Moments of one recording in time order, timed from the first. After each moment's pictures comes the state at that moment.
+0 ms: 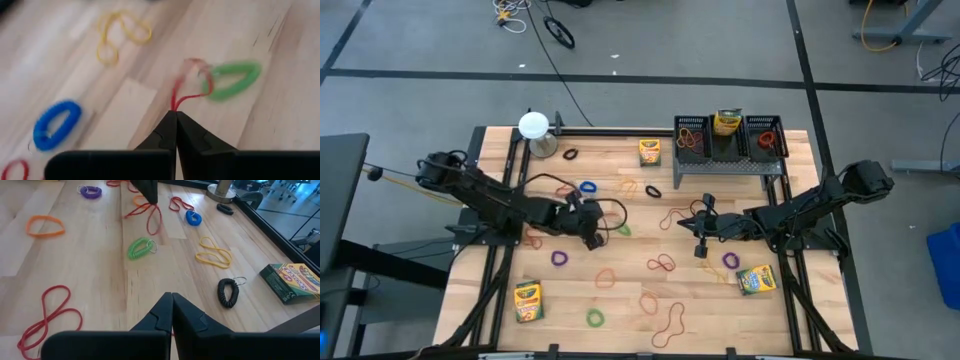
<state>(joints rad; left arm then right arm) -0.23 1.41 0.62 -0.19 -0.60 -0.48 0.24 1.34 0.40 0.45 0.44 0.01</state>
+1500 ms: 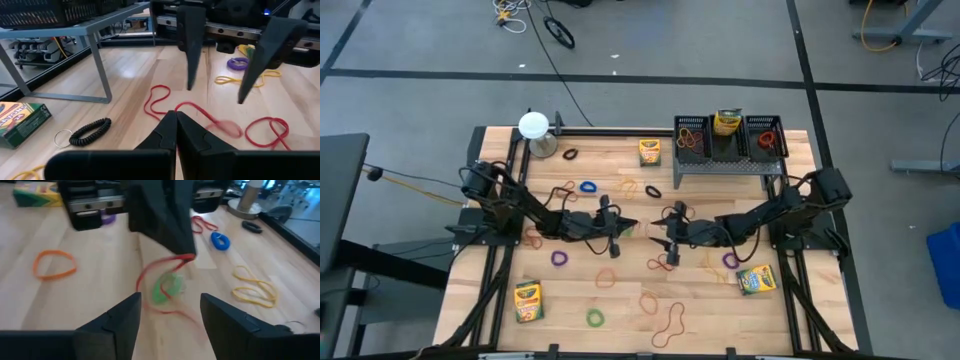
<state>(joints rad) -0.20 1.81 0.48 1.15 -0.48 0.02 0.23 1.71 0.65 0.63 0.40 0.02</state>
